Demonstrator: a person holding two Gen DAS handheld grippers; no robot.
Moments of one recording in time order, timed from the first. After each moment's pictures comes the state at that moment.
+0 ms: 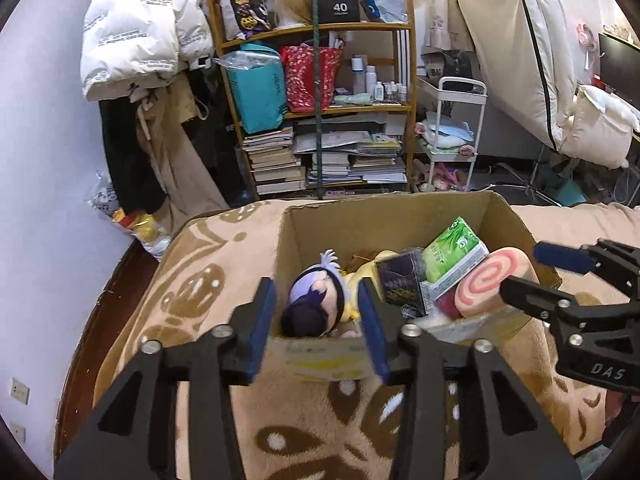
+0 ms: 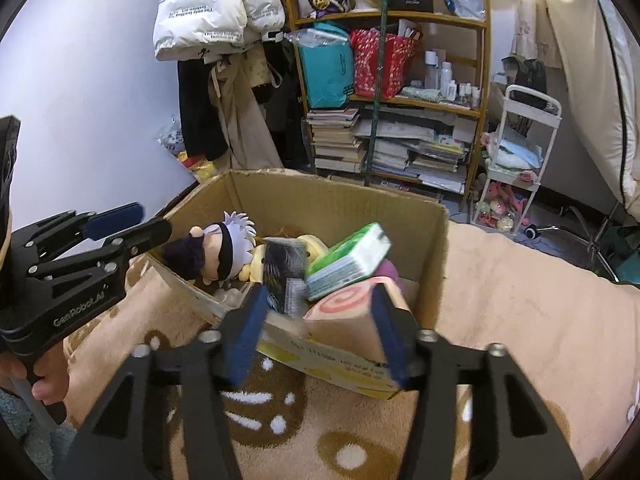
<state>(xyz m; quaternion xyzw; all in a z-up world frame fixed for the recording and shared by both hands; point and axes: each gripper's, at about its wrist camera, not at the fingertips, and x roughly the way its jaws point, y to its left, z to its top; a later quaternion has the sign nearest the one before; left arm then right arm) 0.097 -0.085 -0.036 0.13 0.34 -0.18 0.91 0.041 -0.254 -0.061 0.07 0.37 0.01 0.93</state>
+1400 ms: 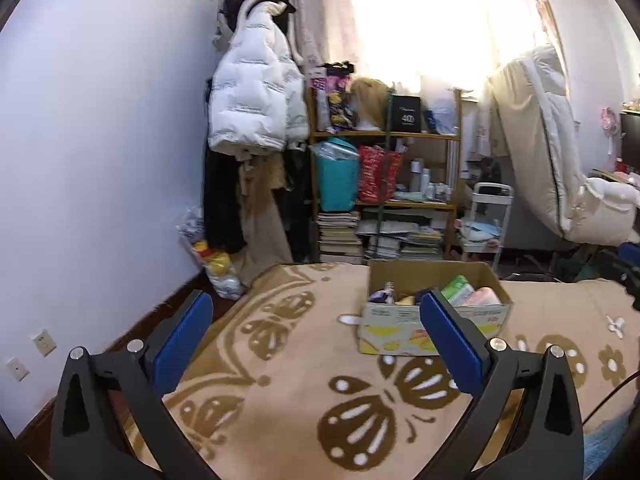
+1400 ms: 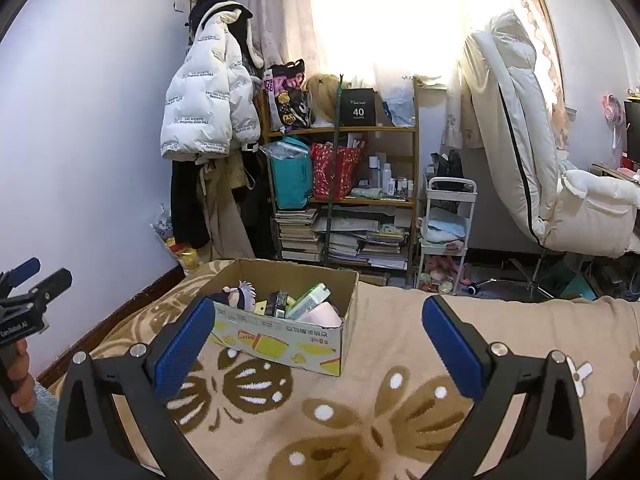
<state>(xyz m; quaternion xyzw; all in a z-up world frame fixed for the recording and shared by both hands) -0.083 0.044 0.058 0.05 0.18 -0.08 0.98 -0.138 -0.233 0.045 0.05 0.19 -0.08 0.98</state>
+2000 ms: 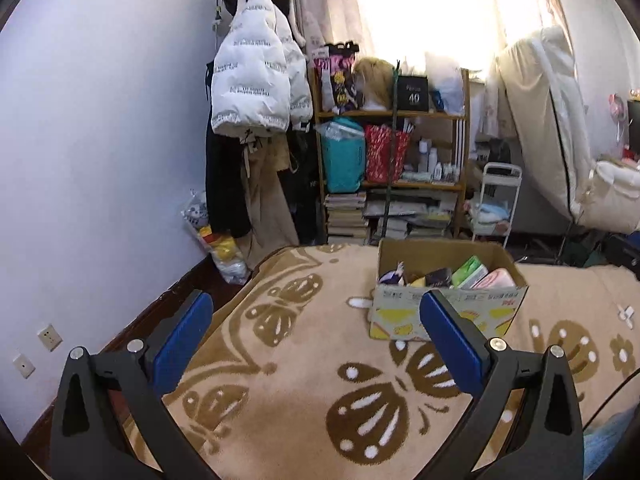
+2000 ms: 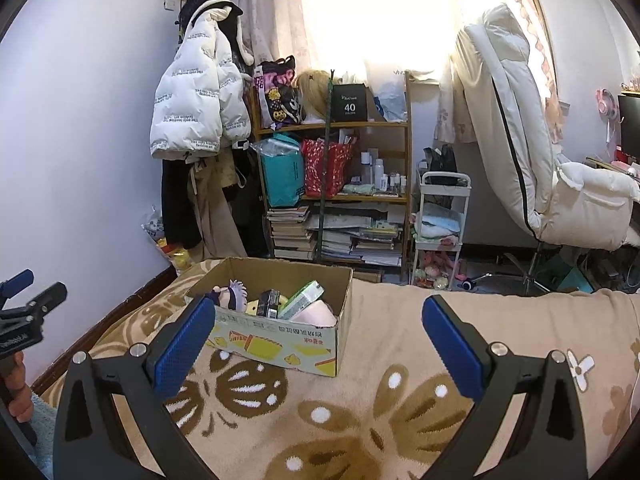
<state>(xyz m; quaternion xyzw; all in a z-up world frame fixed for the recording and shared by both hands) -0.063 0.036 0.039 0.06 0.22 -0.08 0.97 -0.124 -0.239 0.033 0.06 0.22 -0.09 0.97</state>
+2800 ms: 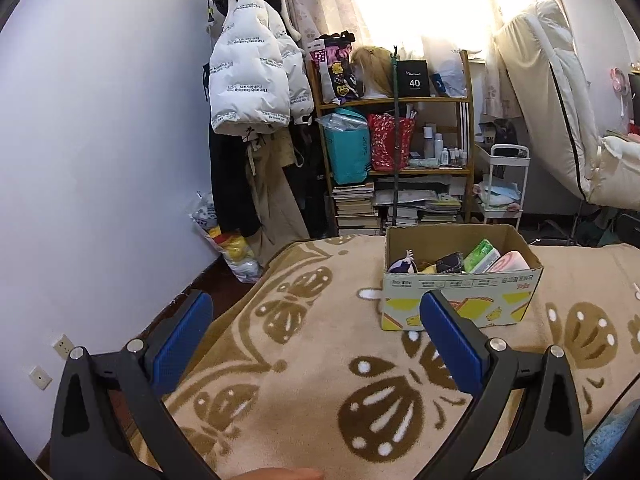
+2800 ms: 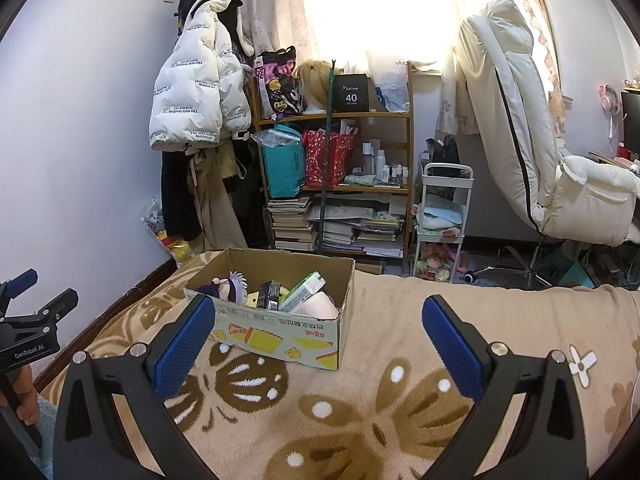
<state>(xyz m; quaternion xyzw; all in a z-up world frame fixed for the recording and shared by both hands) -0.061 0.024 0.030 0.10 0.22 -0.06 0.97 -0.123 -0.238 0.029 0.06 0.22 -0.09 0.97</state>
